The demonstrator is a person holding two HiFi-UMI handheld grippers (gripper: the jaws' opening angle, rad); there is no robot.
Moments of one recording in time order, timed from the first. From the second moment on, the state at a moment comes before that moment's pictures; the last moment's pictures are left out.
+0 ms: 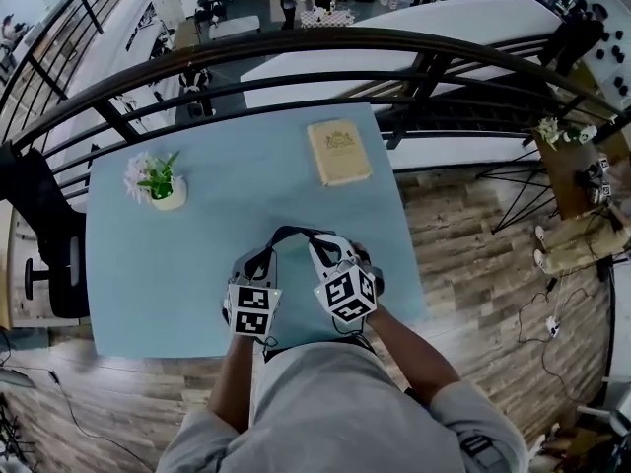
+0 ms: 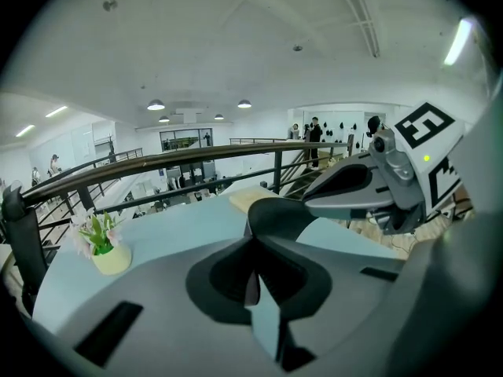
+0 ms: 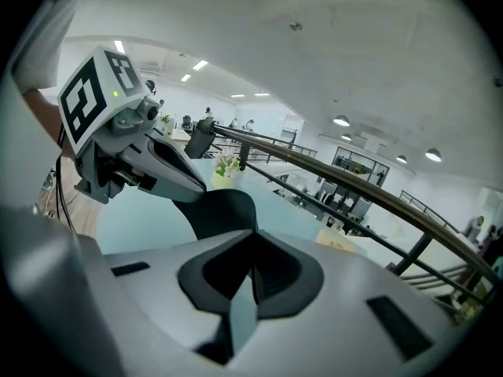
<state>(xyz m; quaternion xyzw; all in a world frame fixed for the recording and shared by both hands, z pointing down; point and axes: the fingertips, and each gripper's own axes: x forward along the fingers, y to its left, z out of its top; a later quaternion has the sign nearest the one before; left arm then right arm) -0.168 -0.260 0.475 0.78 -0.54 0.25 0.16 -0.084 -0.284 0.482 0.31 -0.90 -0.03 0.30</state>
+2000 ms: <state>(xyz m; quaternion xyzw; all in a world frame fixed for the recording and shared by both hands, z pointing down) -0.139 -0.280 0.322 0.81 -0.57 0.09 0.07 -0.049 -0.302 0.314 0.39 -0.91 -0.04 0.10</state>
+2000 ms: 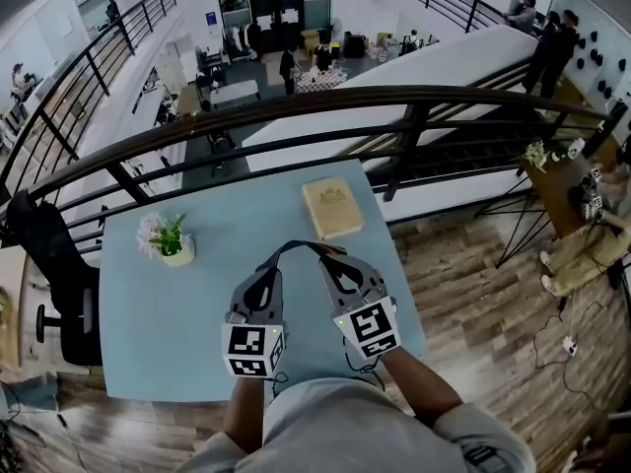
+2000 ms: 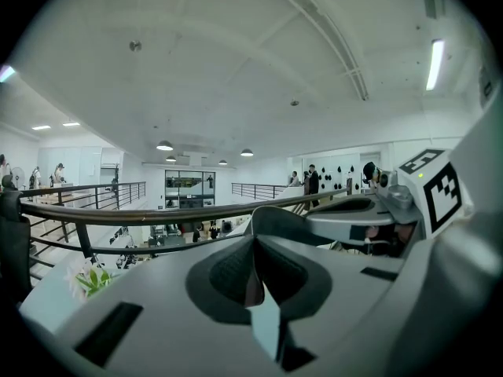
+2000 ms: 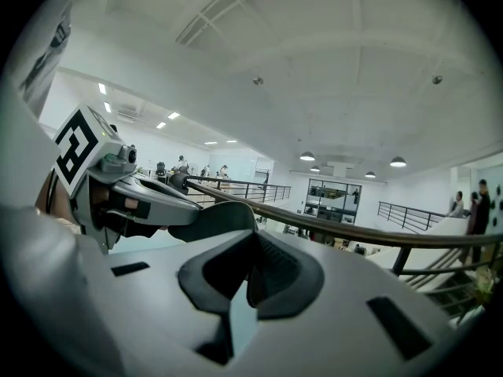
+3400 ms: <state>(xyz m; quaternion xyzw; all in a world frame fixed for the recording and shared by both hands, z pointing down) -0.135 -0.273 0.327 0.81 -0.57 0.09 0.08 -0.047 -0.296 0.316 0.39 -0.92 -0.03 0.10</state>
